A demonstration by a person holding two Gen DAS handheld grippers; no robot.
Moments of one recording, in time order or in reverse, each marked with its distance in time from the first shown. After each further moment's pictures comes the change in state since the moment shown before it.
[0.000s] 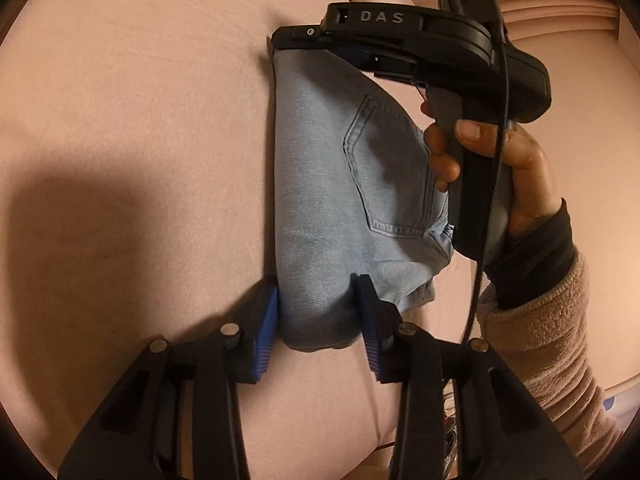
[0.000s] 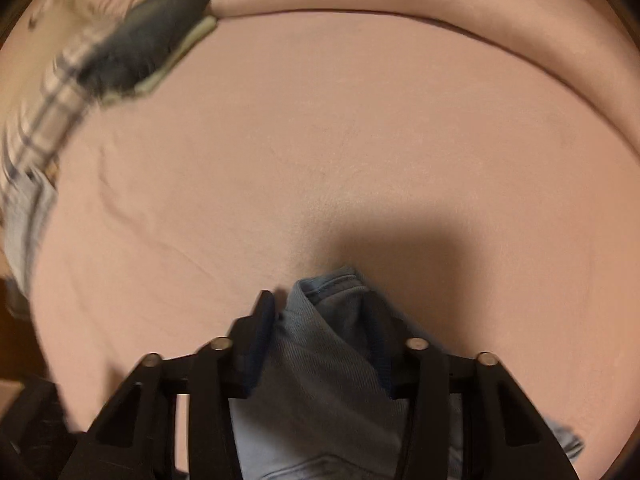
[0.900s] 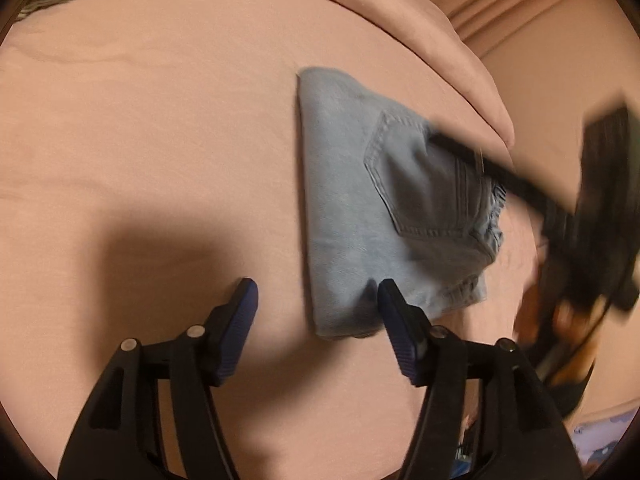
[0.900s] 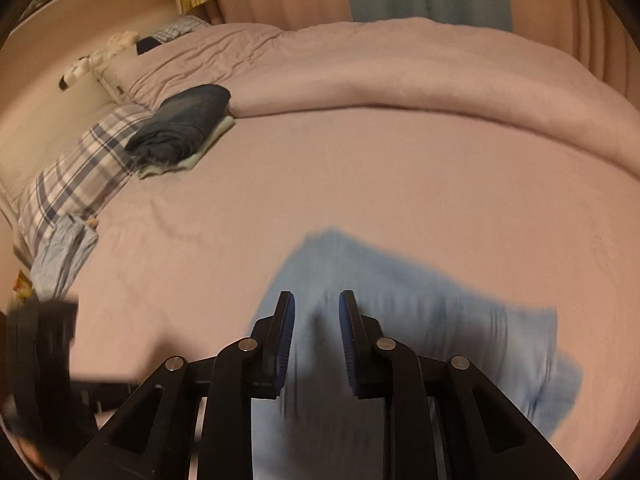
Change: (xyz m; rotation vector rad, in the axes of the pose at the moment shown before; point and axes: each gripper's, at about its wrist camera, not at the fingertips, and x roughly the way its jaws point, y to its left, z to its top) left arm -0.012 -0.064 0.005 0.101 -0.104 0.313; right arm -0.105 -0.005 -0.126 0.143 -0.384 0.030
